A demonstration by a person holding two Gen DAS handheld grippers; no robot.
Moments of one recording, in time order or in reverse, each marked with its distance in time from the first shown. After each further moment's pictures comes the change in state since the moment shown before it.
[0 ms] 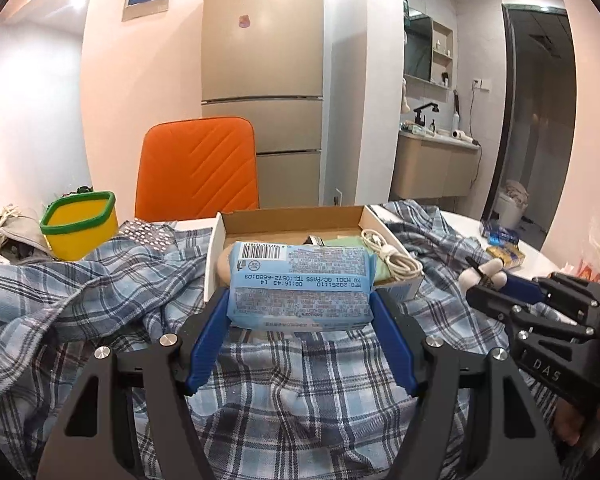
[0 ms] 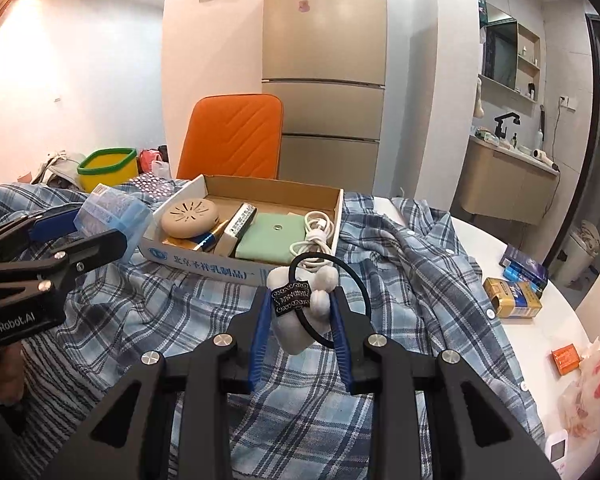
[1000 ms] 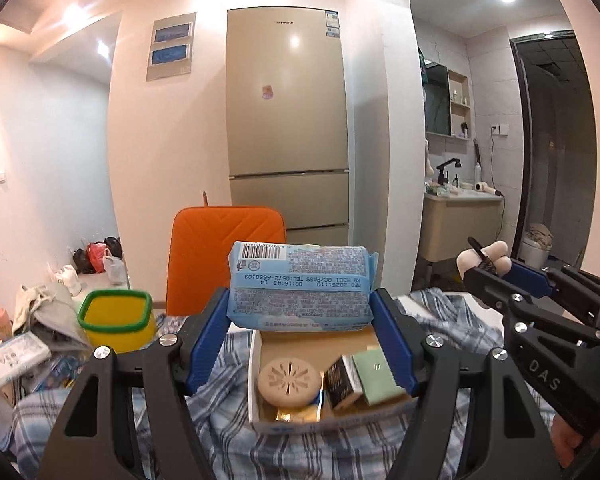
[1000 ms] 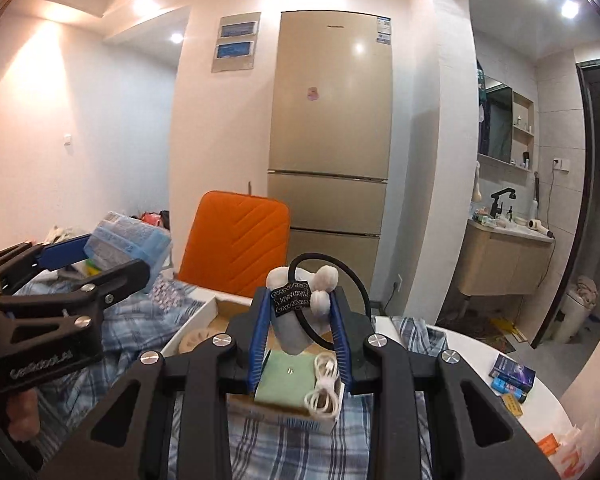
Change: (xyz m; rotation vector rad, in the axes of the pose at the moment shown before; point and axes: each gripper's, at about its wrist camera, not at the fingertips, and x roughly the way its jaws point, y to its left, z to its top) left arm -0.016 0.008 0.094 0.015 -0.213 0.108; right arm -0.028 0.025 0.111 -0.023 -0.288 -0.035
